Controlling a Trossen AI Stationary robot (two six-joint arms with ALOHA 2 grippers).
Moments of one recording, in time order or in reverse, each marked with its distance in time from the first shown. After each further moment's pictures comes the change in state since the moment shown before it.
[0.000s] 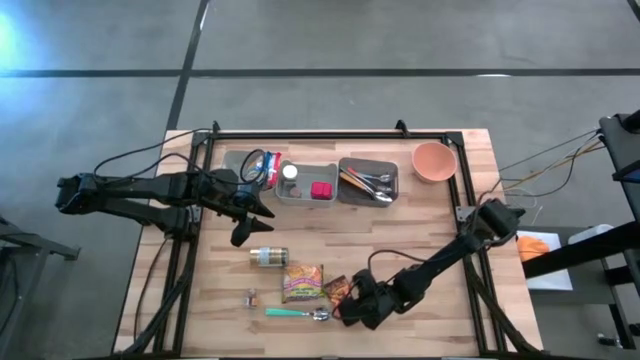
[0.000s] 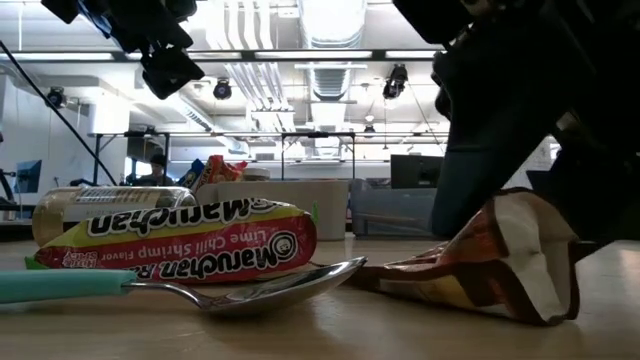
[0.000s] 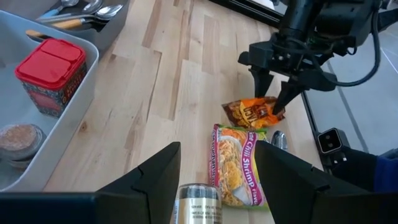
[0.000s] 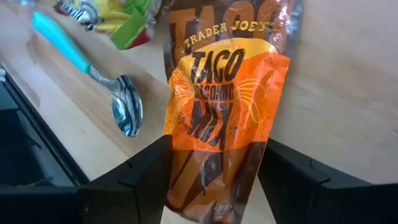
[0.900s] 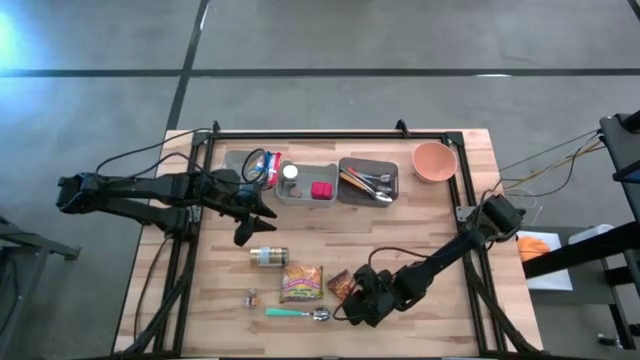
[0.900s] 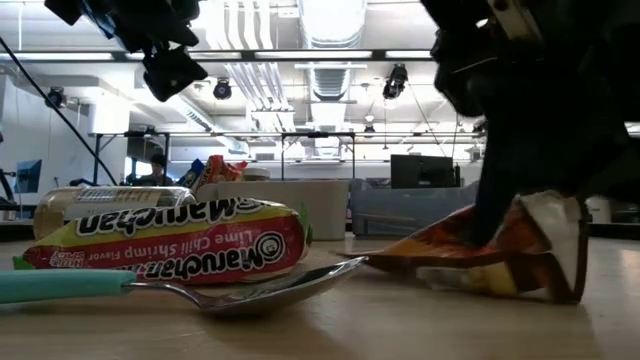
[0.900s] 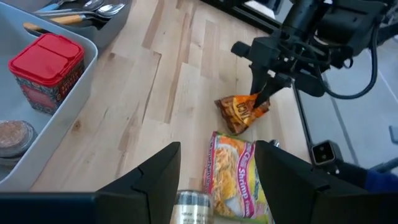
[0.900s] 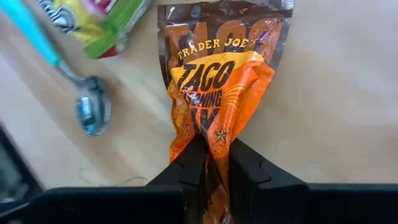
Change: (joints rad) left arm -0.001 0.016 -0.004 0.037 0.001 -0.066; right arm -0.005 -0.073 0.020 -0.193 0.039 -0.188
